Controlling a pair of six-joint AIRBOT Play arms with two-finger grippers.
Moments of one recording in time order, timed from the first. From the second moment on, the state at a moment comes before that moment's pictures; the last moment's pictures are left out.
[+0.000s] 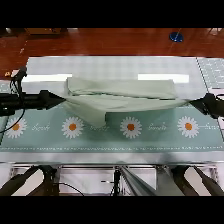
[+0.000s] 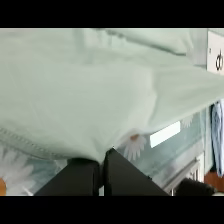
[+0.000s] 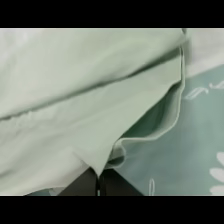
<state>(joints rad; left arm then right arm) 0.30 -1.06 0.76 0.54 -1.25 -1.05 -0.66 -0.92 0.72 -0.73 1.20 1.18</state>
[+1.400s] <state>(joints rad) 0.23 -1.81 1.39 0.44 -1.07 -1.09 -0.34 -1.54 1.11 -0.61 0.65 1.19</state>
